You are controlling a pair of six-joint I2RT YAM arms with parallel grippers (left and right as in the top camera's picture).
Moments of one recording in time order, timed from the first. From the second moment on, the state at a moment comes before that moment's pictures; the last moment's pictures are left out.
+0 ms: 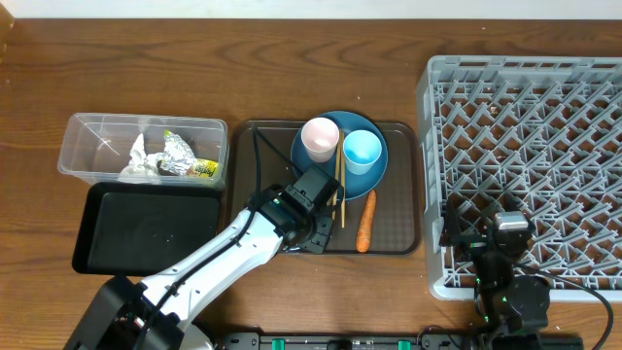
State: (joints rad) left arm -0.71 1.49 0.88 -0.70 0.09 -0.36; right arm 0.11 0.01 0.01 -0.07 0.03 0.01
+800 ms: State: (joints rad) left arm -0.72 1.49 0.86 -0.66 0.07 -0.35; right arm 0.11 0.01 0.01 -0.07 0.03 0.01
